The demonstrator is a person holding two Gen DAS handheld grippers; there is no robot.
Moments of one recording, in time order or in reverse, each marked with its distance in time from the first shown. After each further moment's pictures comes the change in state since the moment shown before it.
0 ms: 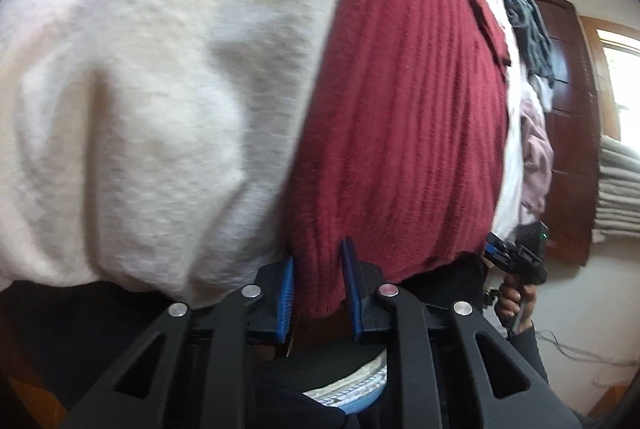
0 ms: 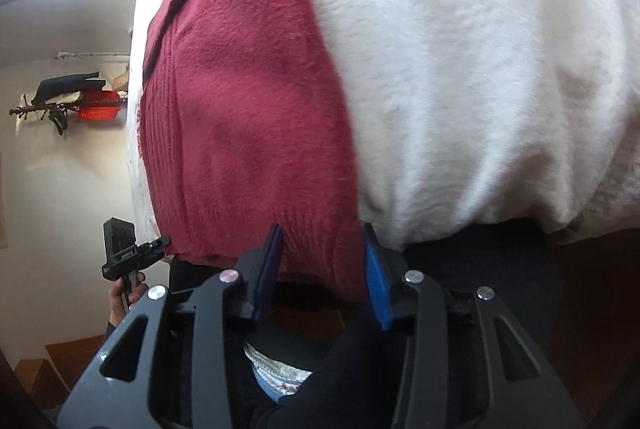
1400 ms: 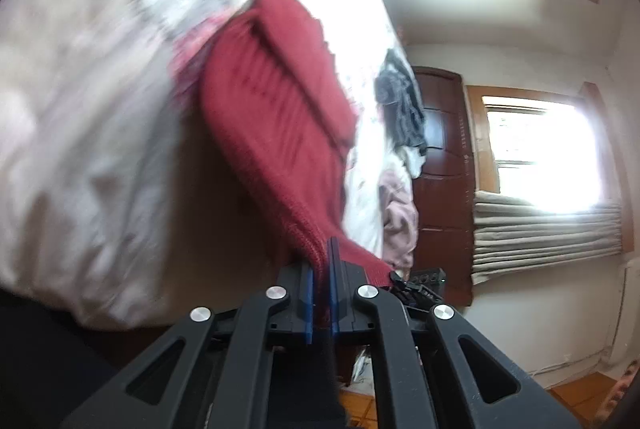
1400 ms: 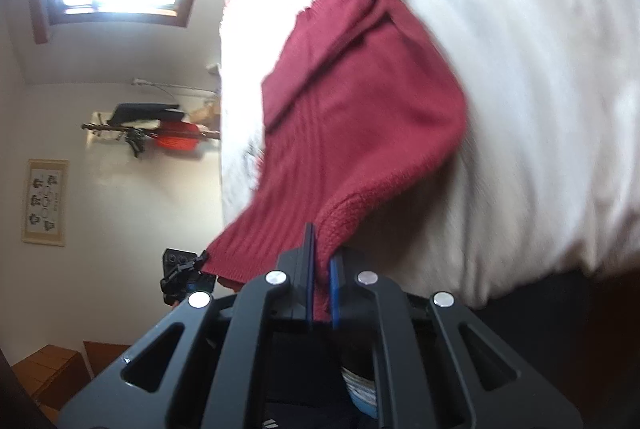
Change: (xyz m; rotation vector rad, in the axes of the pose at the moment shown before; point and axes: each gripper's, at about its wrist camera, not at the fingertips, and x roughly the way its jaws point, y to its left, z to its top) left arm -0.116 -0.069 0.007 0.012 -0.271 -0.492; right arm -0.111 0.085 0.033 -0.051 -0.178 0.289
